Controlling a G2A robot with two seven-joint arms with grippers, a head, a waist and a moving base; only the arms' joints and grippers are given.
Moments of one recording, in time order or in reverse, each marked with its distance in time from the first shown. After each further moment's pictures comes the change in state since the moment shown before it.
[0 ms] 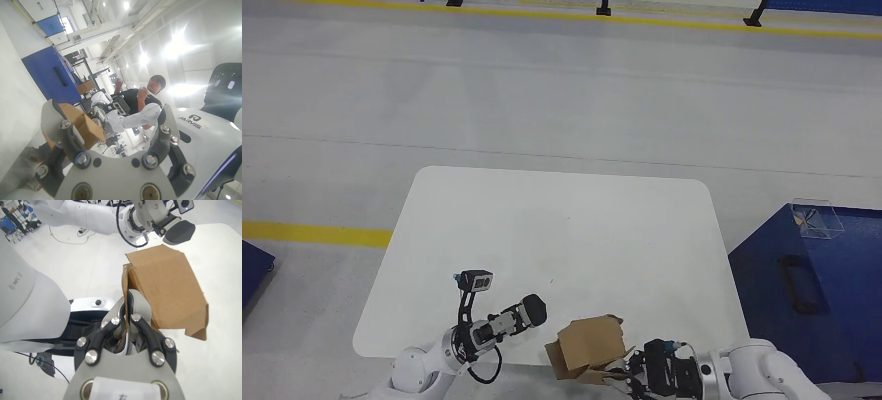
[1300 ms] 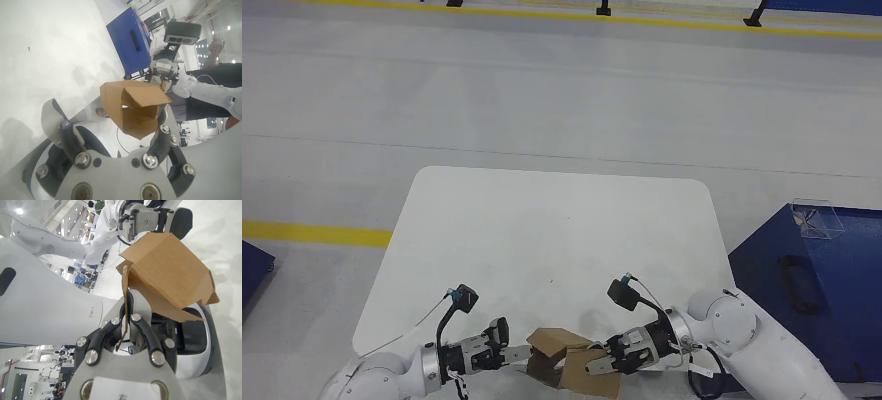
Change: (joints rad) left arm 0.246 0.081 -0.267 -0.417 0.806 0.382 0.066; right arm 0.591 0.015 -0.488 0.314 1.110 0.435 0.787
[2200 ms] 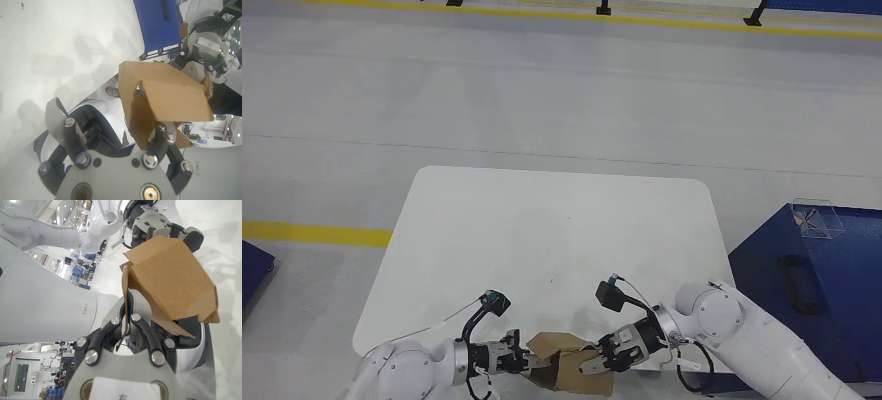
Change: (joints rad) left arm -0.150 0.006 0.180 0.086 0.131 0.176 -0.083; right arm 0.154 0.017 -0.201 0.062 -0.032 -0.063 -0.063
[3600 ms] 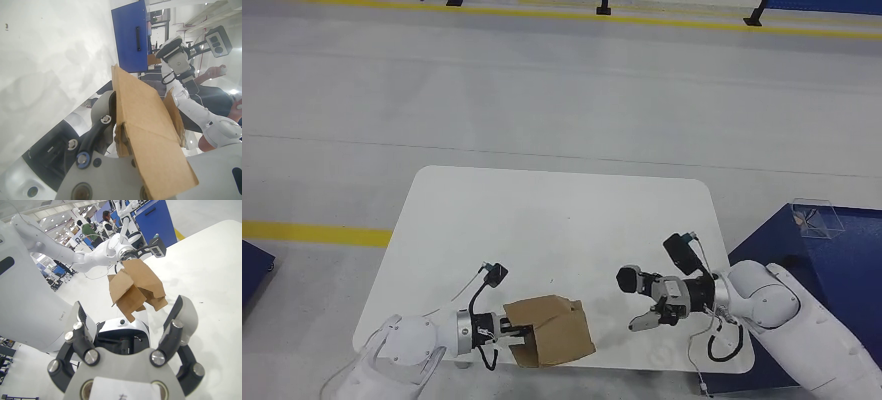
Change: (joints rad) left arm -0.158 -0.021 0.057 0.162 -0.353 0.113 0.037; right arm -0.113 0.103 0.306 0.020 -0.281 -0.287 -0.444
